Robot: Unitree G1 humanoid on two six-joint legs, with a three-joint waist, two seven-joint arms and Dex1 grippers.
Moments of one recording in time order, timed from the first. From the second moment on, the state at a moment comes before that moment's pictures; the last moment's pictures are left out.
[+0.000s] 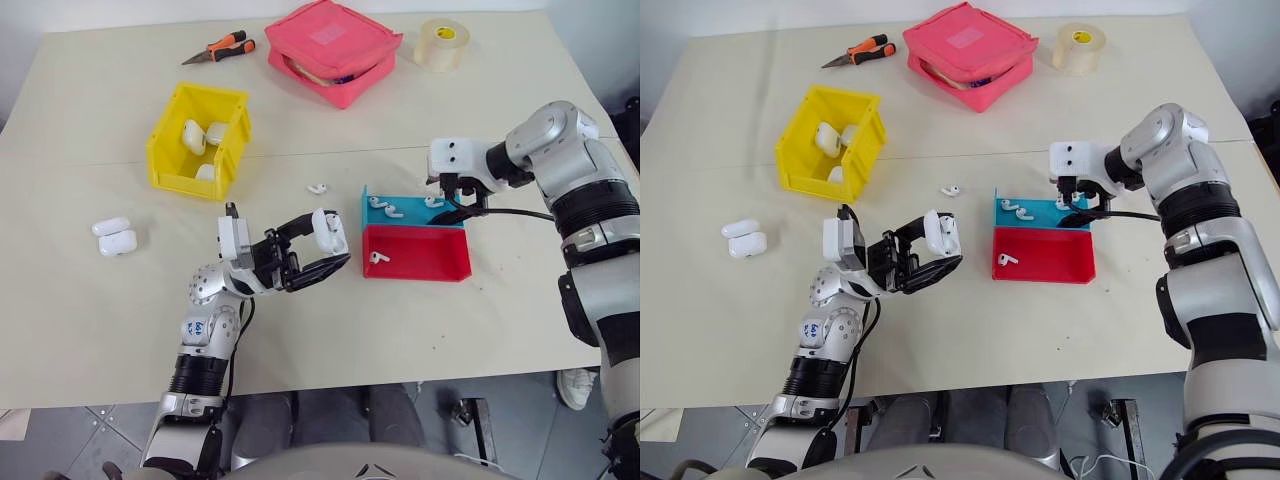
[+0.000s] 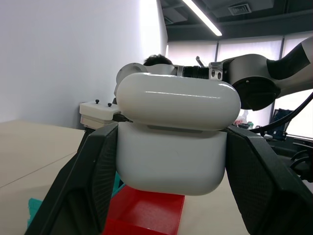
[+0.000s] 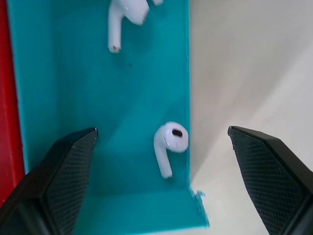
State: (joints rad) left arm -0.31 0.13 -0.02 0.09 -0.58 -0.10 -1.15; right arm -1.20 -0.68 0.46 0.95 -0.29 -0.01 1.38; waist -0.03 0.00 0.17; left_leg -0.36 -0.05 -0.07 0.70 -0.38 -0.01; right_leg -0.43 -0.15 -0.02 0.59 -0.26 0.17
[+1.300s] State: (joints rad) left arm -0.33 0.12 -0.02 0.09 -0.58 -0.09 -1.15; right arm -1.19 -0.63 0.40 0.92 -0.35 0.01 1.35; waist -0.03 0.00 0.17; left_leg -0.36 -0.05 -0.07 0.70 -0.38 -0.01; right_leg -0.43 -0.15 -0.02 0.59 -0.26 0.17
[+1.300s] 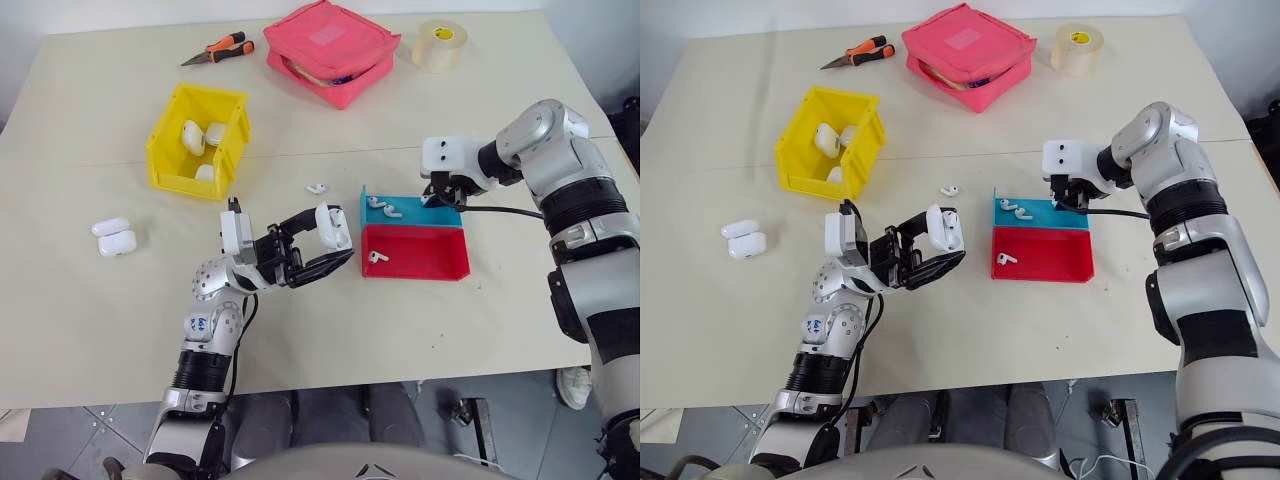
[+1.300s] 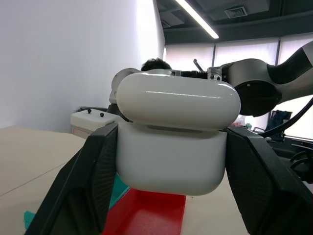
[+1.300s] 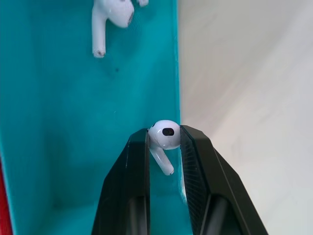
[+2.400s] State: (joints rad) left arm -0.49 0.09 -0.06 0.17 -0.60 0.06 -1.22; right arm -0.17 -0.23 -0.27 -0.65 1.01 0.76 0.62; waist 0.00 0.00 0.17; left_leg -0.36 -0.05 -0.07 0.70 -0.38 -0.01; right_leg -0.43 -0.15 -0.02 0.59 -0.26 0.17
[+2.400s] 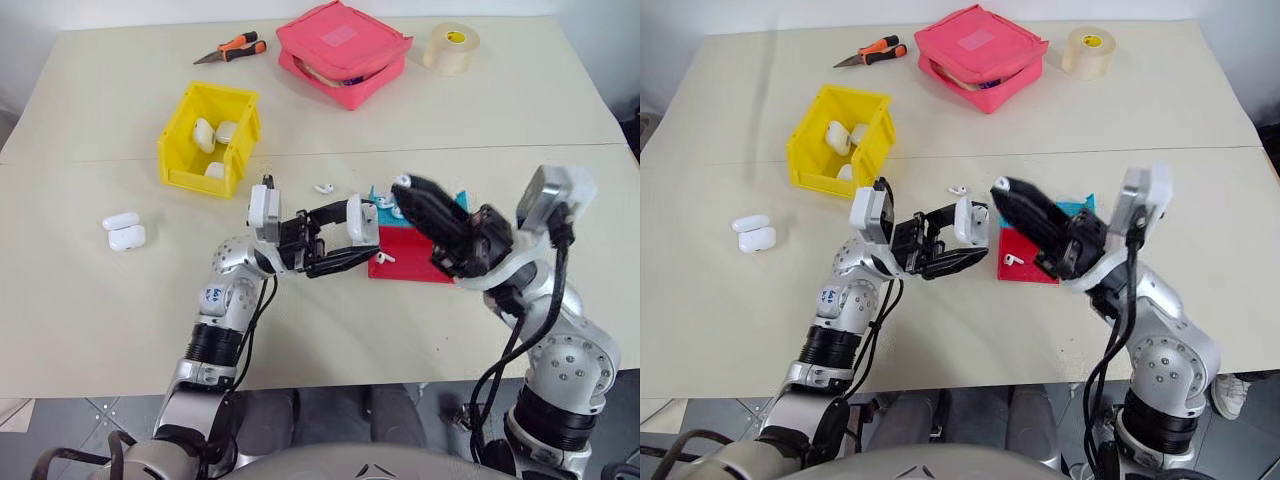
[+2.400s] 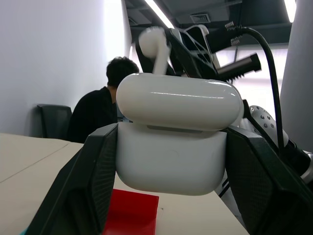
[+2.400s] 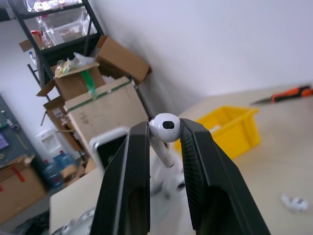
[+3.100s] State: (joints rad) left arm -0.48 0.09 -0.05 0.17 -0.58 0.07 -1.20; right arm -0.07 -0.33 -0.11 -0.62 0.96 0.62 0.62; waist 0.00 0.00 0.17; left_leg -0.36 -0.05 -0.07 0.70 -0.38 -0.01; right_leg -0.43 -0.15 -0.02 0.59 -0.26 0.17
